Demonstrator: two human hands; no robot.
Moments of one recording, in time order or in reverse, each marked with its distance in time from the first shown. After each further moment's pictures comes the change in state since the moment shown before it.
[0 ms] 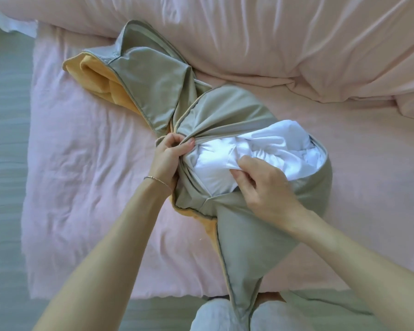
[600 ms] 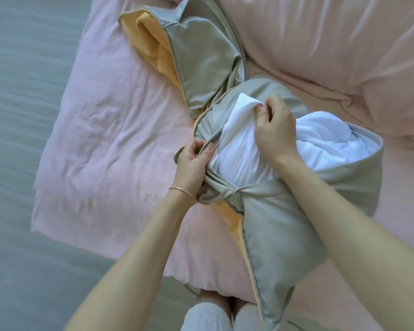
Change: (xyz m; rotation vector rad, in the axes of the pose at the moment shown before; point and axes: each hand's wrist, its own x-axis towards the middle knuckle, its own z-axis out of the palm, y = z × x) left_hand -0.025 -0.036 -0.003 -0.085 0.298 0.030; right_hand 0.105 0.006 0.043 0.148 0.003 0.270
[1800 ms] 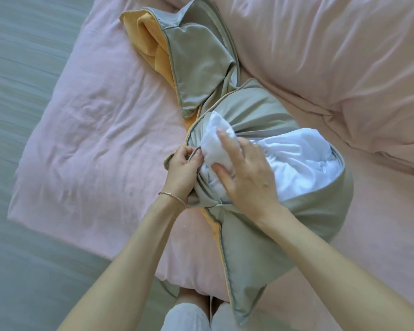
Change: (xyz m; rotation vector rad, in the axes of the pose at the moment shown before) left_hand -0.023 -0.003 0.013 0.011 0.073 -0.007; right_hand -0.069 0.018 -0.012 -0.396 -0.095 -0.554
